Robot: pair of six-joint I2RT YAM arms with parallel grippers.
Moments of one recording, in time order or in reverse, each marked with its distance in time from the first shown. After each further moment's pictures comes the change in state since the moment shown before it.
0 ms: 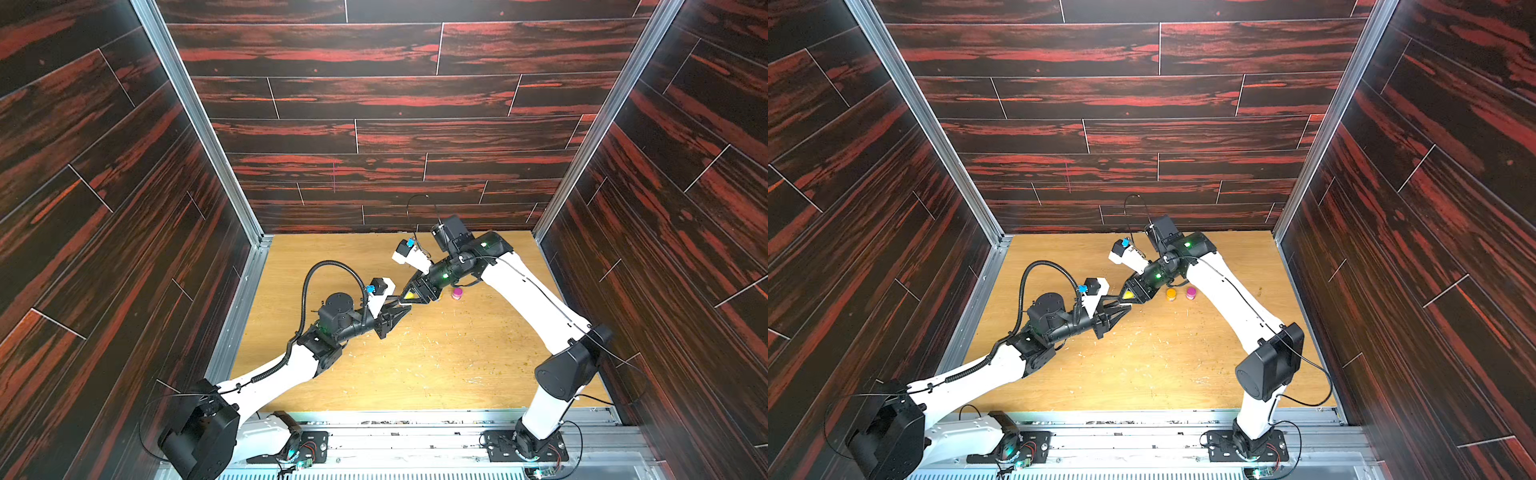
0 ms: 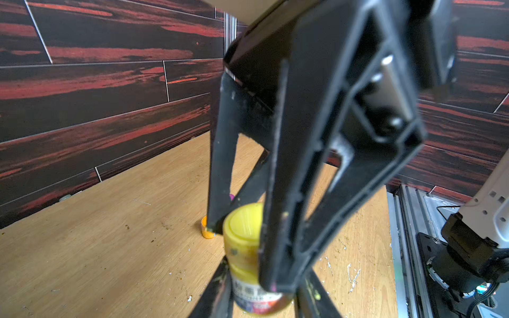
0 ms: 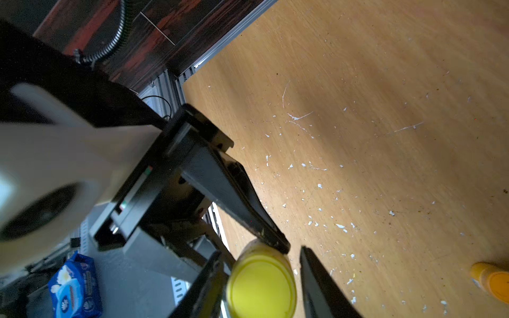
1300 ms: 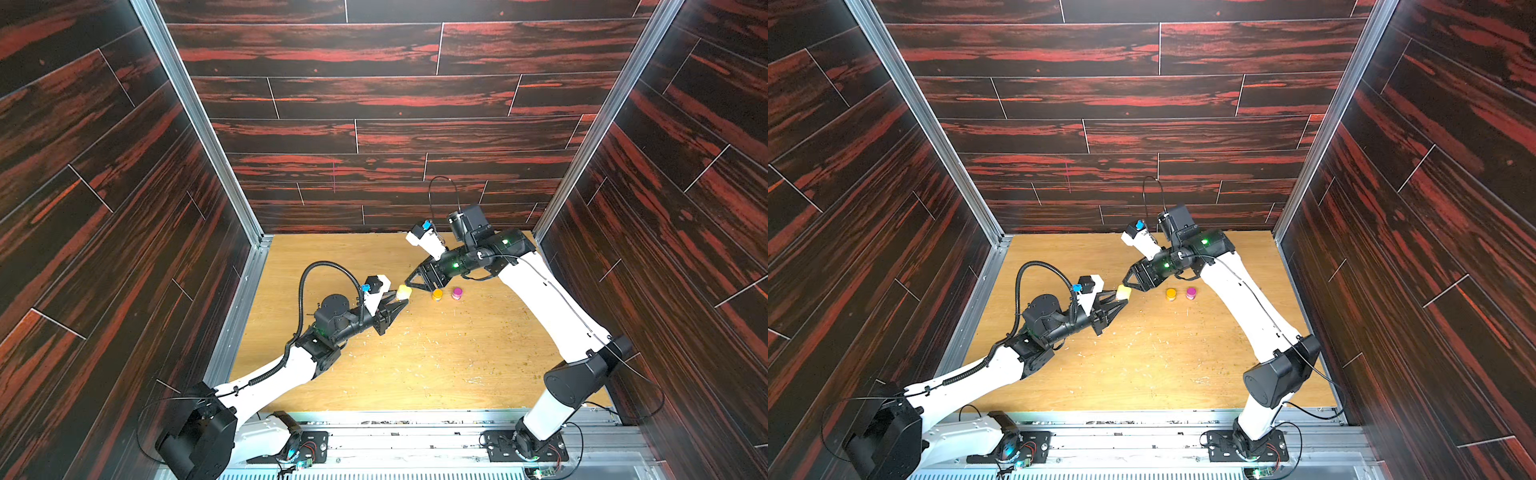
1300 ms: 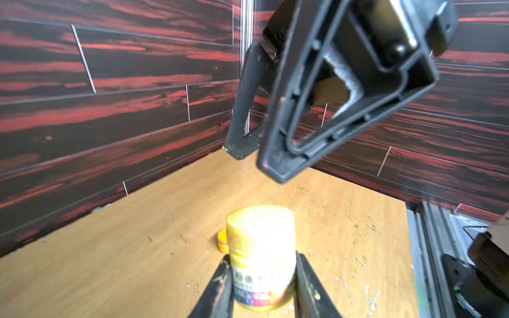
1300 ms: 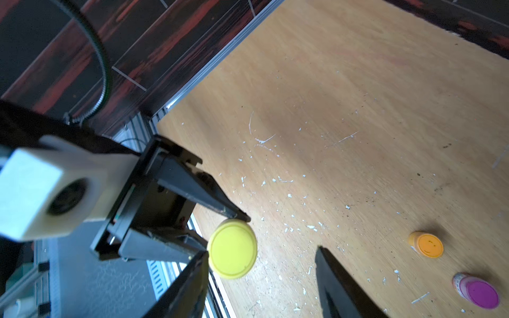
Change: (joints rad) left arm 0.001 -0.019 -0.016 0.060 -0.059 0.001; right arm -0.040 -0.069 0.043 0.036 0.097 0.111
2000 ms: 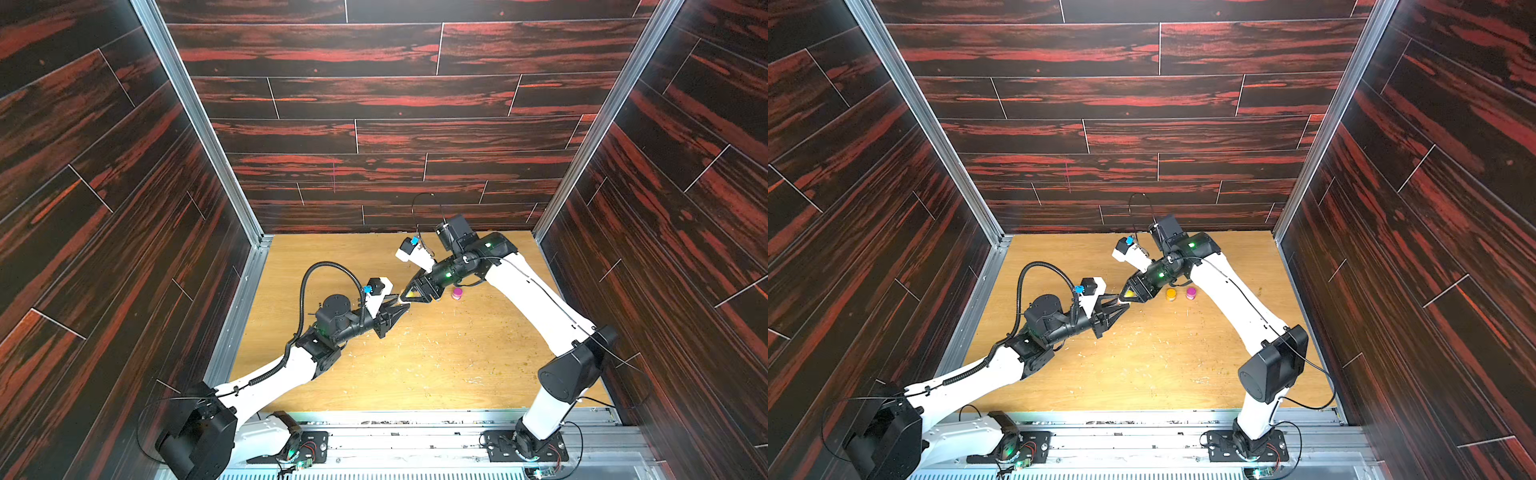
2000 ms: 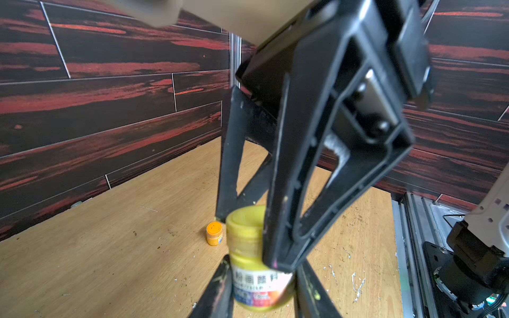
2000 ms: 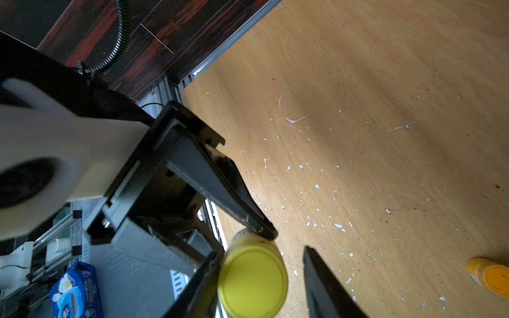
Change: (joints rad) left arm 0.000 0.001 0.000 -0.023 0.035 -0.007; right arm 0.023 0.041 -0.076 -0.010 -0.112 -0.084
